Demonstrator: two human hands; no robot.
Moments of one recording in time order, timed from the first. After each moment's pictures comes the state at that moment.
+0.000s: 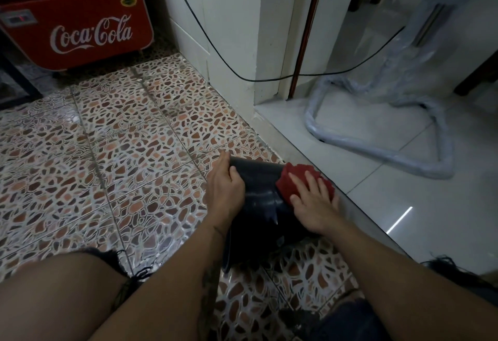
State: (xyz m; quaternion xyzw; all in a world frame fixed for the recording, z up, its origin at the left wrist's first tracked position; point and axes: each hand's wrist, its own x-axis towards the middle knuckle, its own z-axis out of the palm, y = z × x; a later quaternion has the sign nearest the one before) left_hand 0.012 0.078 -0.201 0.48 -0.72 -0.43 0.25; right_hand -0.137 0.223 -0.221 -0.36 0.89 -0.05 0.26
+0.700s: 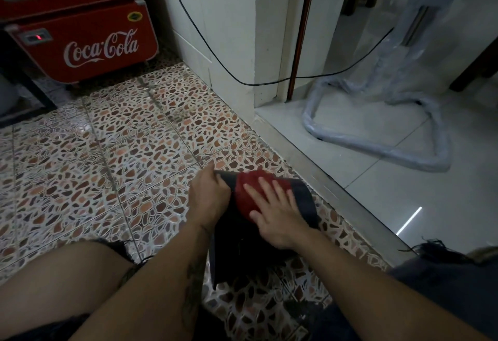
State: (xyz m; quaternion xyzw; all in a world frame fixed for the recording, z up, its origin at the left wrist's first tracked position) left_hand 0.052 0.078 -0.185 0.55 -0.75 -0.31 0.18; right_hand -0.060 0.212 -0.213 -0.53 0.81 -0.08 0.24
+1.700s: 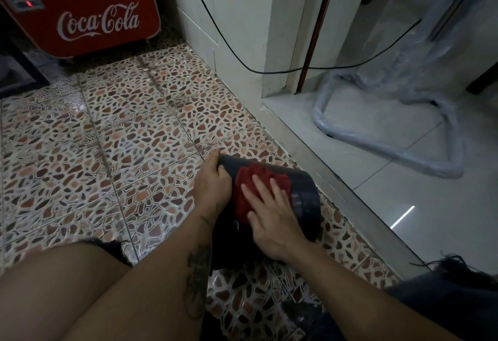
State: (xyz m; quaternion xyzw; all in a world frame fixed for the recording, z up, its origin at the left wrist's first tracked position) left_hand 0.043 0.058 -0.202 0.53 -0.70 -0.43 0.22; right_hand -0.038 0.205 -0.218 -0.54 0.80 -0.16 0.19
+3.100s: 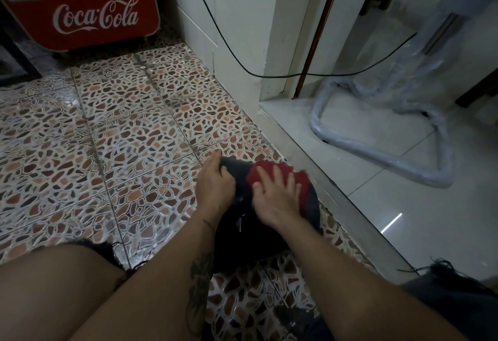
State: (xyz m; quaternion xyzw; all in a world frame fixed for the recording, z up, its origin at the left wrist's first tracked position) left_hand 0.034 0.063 -0.203 0.53 -0.68 -0.44 0.24; right_hand -0.062 0.163 -0.218 -0.37 0.90 -0.13 0.22
